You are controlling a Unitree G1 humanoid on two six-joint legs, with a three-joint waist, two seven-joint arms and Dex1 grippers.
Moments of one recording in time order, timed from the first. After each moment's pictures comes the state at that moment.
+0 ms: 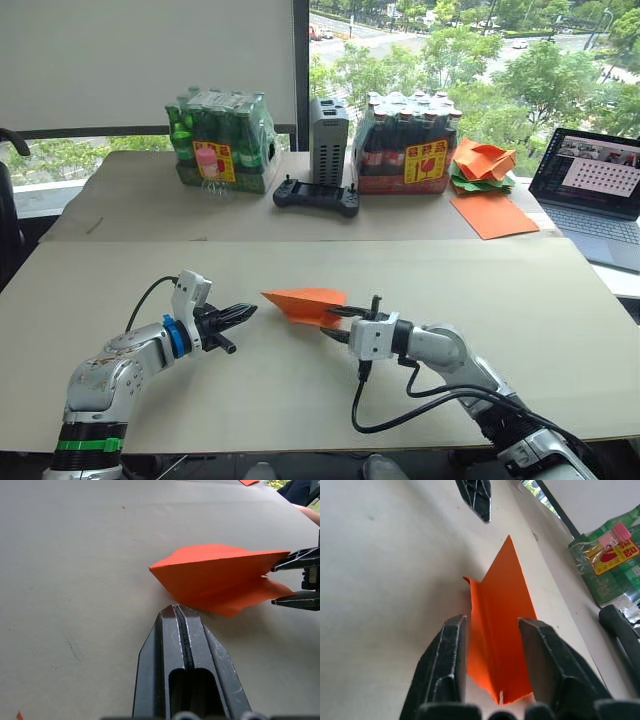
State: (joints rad) left arm -0.23 0.57 0.18 -0.11 -0.59 0.74 -0.77; right arm -0.40 -0.43 0.36 0.10 -0.10 -0.38 0.71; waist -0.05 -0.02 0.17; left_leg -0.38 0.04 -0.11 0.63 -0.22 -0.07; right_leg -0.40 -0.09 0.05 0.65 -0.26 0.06
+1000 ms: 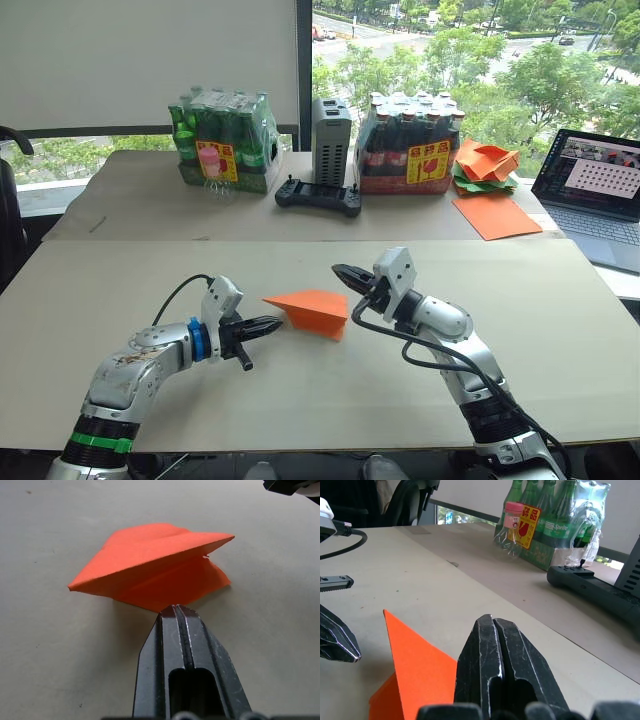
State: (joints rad) left arm -0.28 0.59 -0.03 -0.10 -0.50 0.64 -0.88; right arm -0.43 -0.29 0.17 -0.03 0.18 0.13 0.61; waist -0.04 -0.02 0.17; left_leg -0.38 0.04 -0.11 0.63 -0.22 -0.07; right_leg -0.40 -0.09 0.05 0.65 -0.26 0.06
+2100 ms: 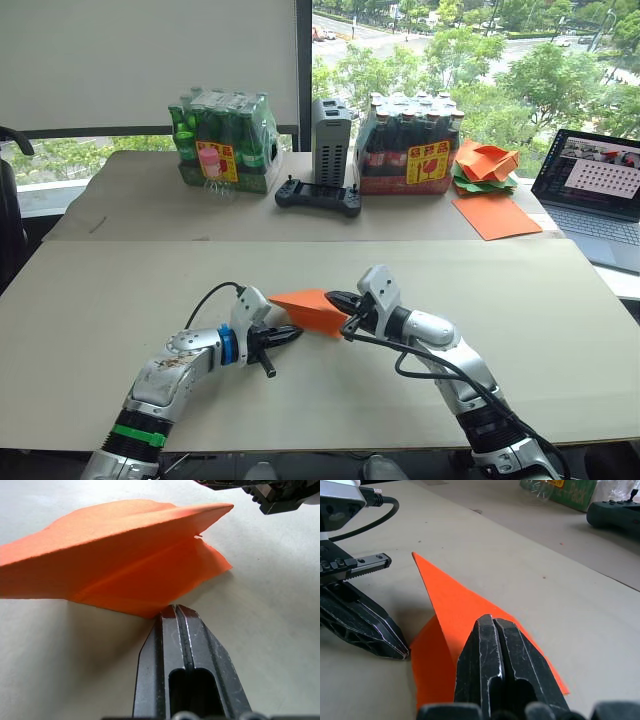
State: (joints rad) left arm -0.29 0.50 -0.12 -0.03 -0.39 0.55 -0.87; right arm -0.39 -0.29 0.23 -0.04 0.15 0.30 0.63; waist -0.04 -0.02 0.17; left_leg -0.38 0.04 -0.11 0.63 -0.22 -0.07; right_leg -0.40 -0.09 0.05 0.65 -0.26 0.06
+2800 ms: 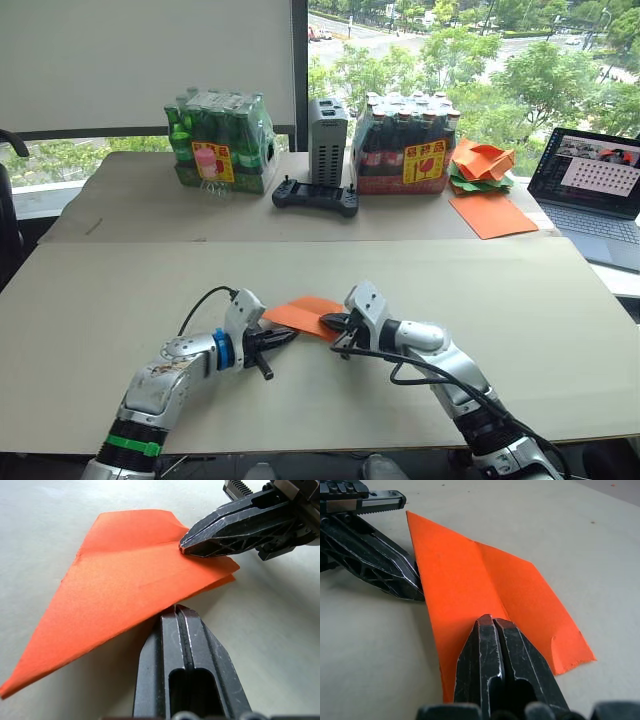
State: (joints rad) left arm -0.23 0.49 -0.07 -0.10 -0.43 0.61 -0.84; right arm -0.39 -0.31 0.31 -0.02 0.11 0.38 0.71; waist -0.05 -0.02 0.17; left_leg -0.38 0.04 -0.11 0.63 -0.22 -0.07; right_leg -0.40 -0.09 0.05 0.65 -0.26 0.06
